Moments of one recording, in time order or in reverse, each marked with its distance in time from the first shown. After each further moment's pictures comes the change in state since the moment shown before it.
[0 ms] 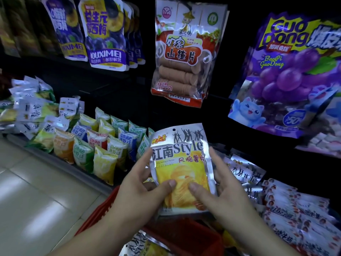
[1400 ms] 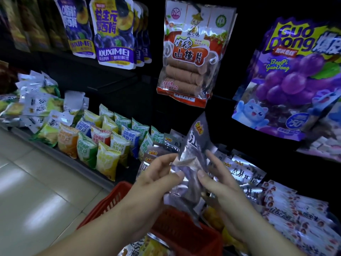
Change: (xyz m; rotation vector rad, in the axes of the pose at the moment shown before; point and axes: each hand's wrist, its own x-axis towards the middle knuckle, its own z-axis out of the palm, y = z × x) left_hand -0.010 0.018 0.010 -0.424 -0.218 -0.159; right_hand 0.009 -0.006 0.009 0.296 0.019 0.225
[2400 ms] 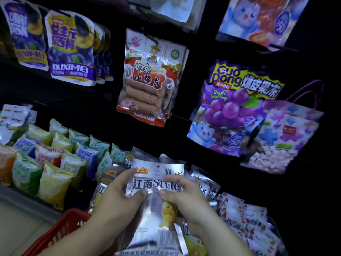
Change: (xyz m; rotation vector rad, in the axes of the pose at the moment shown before) left_hand 0.051 -0.027 0.003 0.571 0.260 0.196; right_hand 0.027 -0.006 -0.025 -0.133 0.141 0.138
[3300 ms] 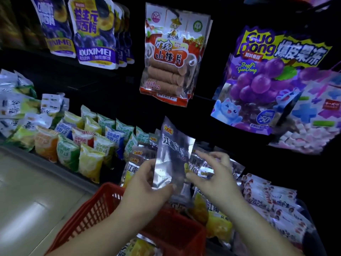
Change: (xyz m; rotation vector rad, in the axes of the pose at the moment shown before) left_hand -0.042 0.006 -0.008 0.003 -0.066 0.046; right_hand -0.013 0.015 -0.015 -0.578 0.128 -0.415
